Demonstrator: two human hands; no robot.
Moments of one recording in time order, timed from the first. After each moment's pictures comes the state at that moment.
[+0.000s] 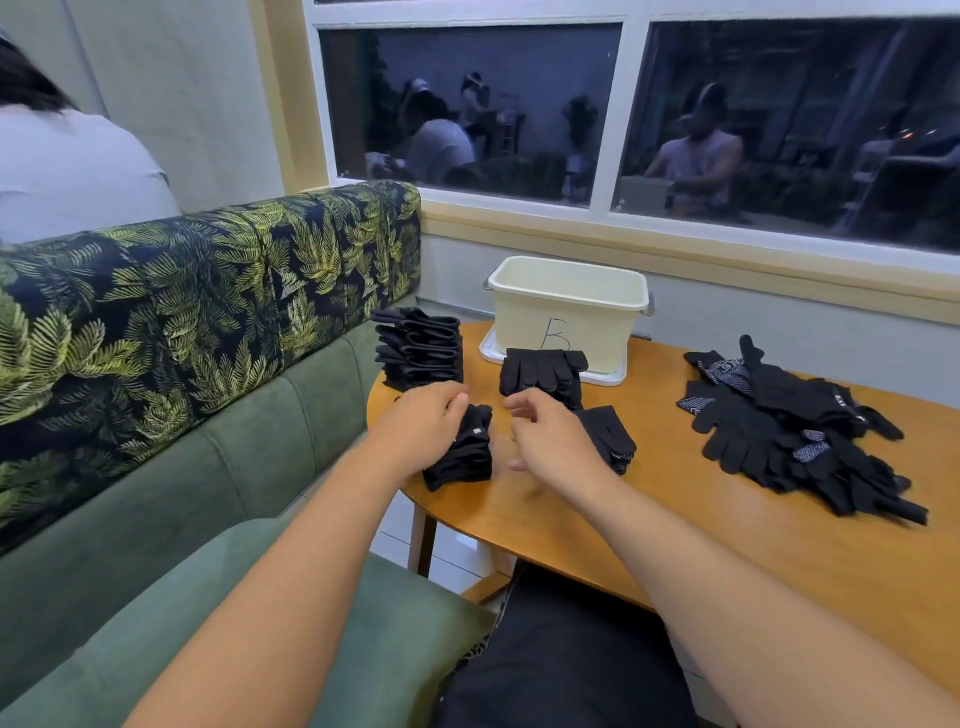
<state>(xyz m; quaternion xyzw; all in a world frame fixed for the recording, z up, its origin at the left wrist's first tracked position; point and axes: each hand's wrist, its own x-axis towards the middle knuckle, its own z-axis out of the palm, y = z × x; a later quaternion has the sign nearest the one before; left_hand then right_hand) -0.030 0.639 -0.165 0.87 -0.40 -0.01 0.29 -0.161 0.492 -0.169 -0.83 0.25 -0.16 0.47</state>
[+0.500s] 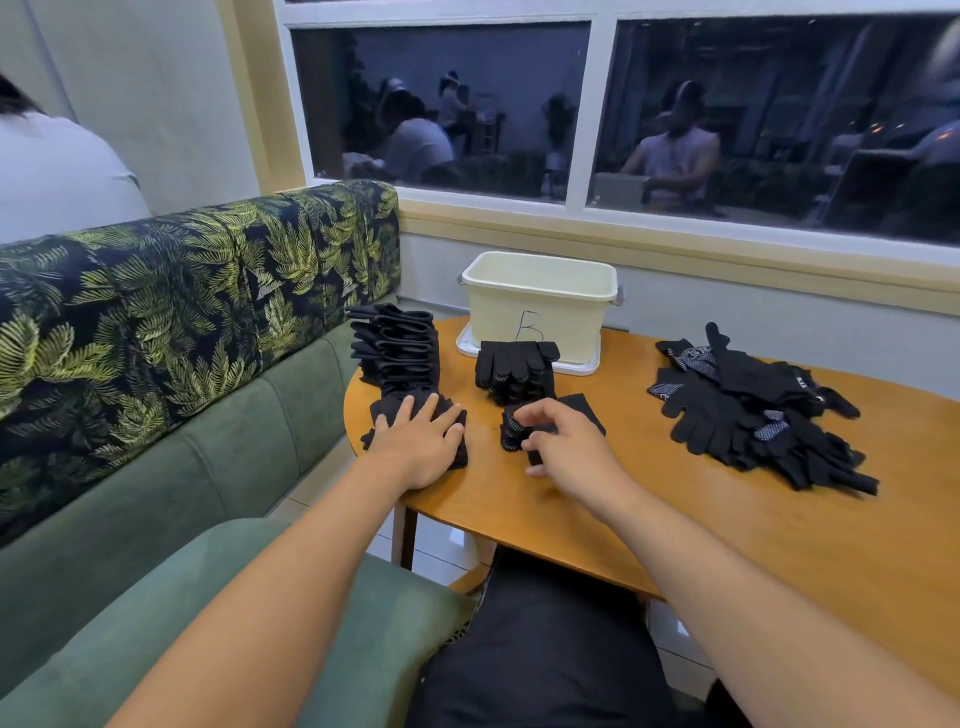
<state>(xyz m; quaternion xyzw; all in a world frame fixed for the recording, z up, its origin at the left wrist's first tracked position) -0.034 0.612 -0.212 0.92 -0.37 -0.11 0.08 -0.217 0.466 -0.180 -0.80 0.24 -0.19 0.52</state>
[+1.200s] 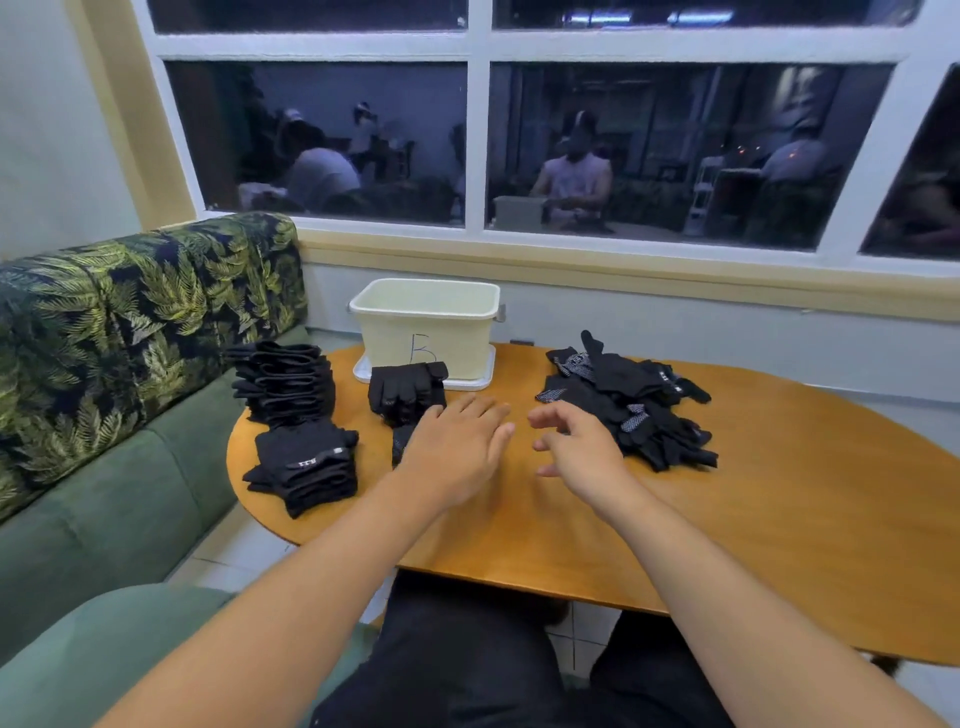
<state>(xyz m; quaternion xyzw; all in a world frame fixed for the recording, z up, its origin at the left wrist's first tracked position) -0.175 0.494 -0.163 0.80 -0.57 0.12 0.14 -0.330 0.381 -0.155 -0.75 0.32 -0.29 0.50</state>
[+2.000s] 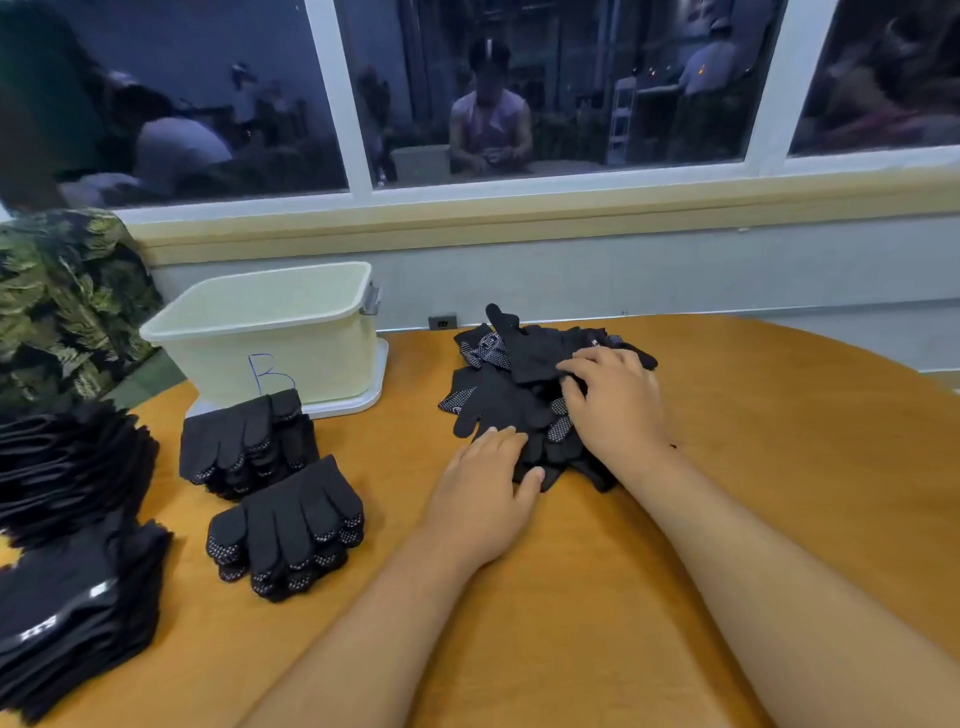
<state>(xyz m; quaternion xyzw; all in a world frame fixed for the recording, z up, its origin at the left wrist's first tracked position) -0.226 0.318 -0.240 0.78 -0.60 -0.04 0.19 -0.349 0.155 -0.213 -0.84 0.43 -0.32 0.04</state>
